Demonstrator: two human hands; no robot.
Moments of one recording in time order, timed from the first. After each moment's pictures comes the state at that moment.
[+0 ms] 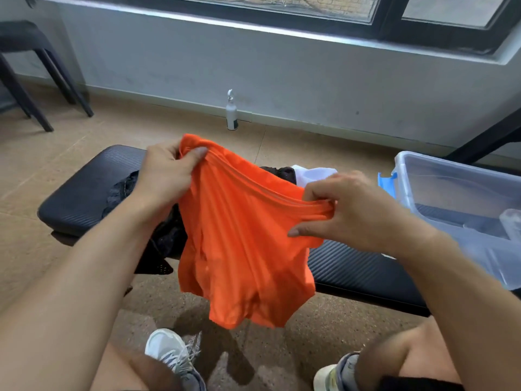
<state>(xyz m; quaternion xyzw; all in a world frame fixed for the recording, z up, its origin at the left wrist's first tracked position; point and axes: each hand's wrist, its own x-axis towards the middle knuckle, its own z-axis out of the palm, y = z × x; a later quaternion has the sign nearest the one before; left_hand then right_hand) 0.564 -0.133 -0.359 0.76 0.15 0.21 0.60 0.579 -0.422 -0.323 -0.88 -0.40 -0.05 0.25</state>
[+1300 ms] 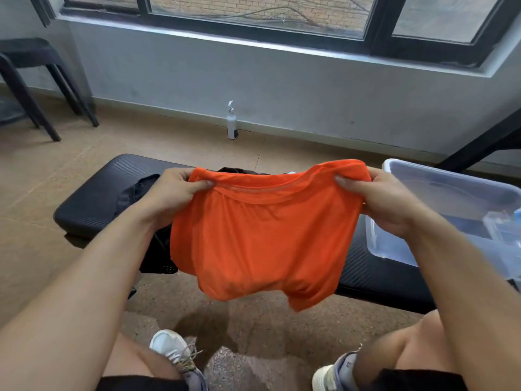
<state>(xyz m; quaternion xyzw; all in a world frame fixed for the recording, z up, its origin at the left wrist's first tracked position) 0.560 -0.114 -0.378 0.74 0.14 0.02 0.66 0.606 -0.463 -0.325 -0.76 -0.04 0.13 0.64</state>
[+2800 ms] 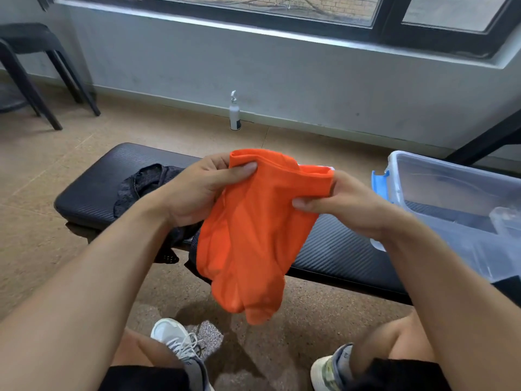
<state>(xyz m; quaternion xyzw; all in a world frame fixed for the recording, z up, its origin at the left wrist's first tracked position) 0.525 -0.172 -0.329 0.59 -0.09 -0.12 0.79 0.573 -0.422 -0.320 -0.73 -0.28 0.25 0.57</state>
